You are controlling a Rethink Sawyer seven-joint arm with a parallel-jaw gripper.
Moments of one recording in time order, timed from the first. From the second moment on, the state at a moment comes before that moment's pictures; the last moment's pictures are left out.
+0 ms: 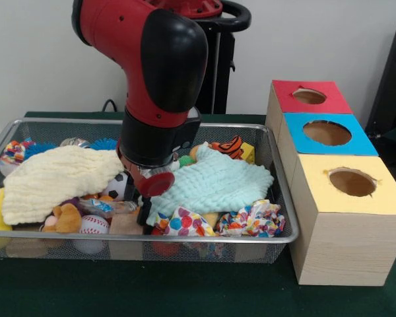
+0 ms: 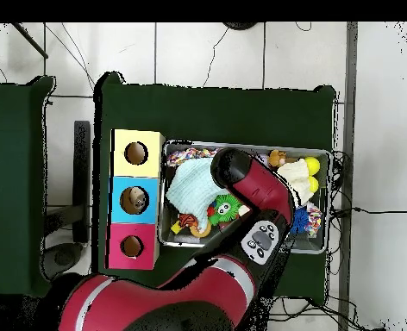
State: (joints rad) arm 0.01 -0.15 -0.57 1.39 0.69 0.52 2.09
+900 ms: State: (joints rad) arm 0.05 -0.11 -0.65 1.32 0.69 0.63 2.09
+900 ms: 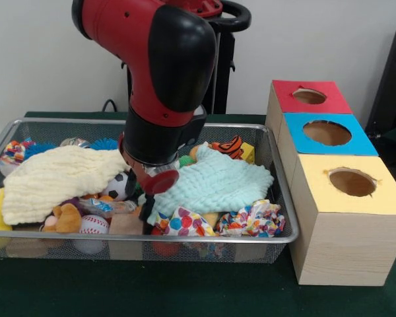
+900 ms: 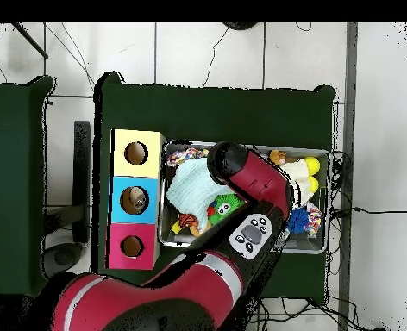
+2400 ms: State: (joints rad) arm 0.00 -0.06 -0.69 1.20 0.68 0.69 2.09
